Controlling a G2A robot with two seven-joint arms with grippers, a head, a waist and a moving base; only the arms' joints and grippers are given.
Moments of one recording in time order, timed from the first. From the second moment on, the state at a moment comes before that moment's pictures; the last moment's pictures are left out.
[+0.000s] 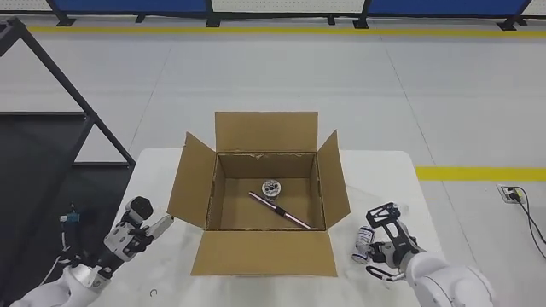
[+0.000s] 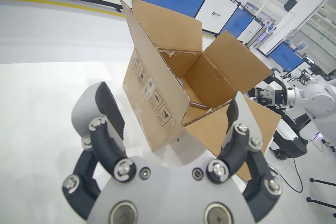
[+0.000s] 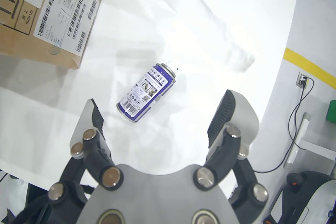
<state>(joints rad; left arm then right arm) 1.43 -1.04 -1.79 -1.79 0.45 -0.59 -0.36 -1.25 -1.25 1.47 -1.88 -1.31 -0.14 1.03</state>
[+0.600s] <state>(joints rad) 1.41 -1.04 -1.77 -1.79 0.46 -0.60 -0.37 -1.15 -1.27 1.40 -1.66 -1.19 0.03 1.04</state>
